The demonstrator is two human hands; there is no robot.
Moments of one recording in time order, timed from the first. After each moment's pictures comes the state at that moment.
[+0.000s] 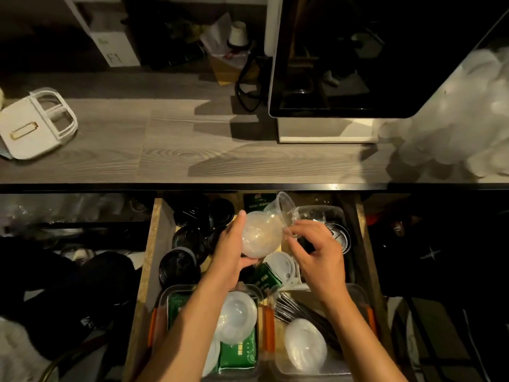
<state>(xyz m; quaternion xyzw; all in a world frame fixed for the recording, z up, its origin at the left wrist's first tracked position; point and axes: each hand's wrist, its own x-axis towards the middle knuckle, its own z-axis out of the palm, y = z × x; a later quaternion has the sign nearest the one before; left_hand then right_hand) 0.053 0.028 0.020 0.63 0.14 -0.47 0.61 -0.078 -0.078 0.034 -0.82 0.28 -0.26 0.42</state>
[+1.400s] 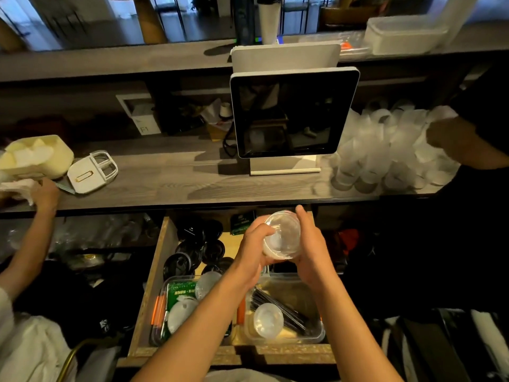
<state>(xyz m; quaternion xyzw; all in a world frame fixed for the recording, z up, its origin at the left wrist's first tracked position) -0.118 0.011 0.189 0.59 -0.07 -0.45 0.67 -0.193 -0.069 0.208 -0.46 0.42 -0.19 0.76</state>
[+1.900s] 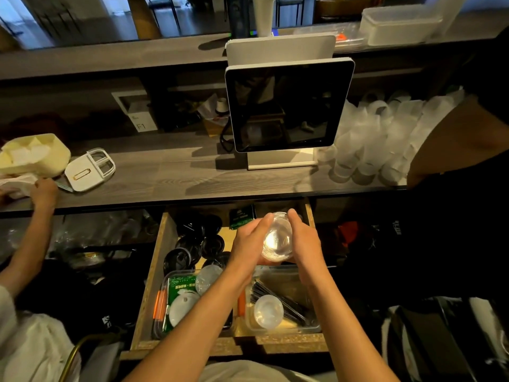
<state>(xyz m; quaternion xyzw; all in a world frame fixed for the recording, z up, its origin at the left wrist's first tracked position) -0.119 0.018 0.173 0.70 -0.13 -0.36 0.60 -0.194 -0.062 0.178 -0.56 0.48 -0.18 0.65</state>
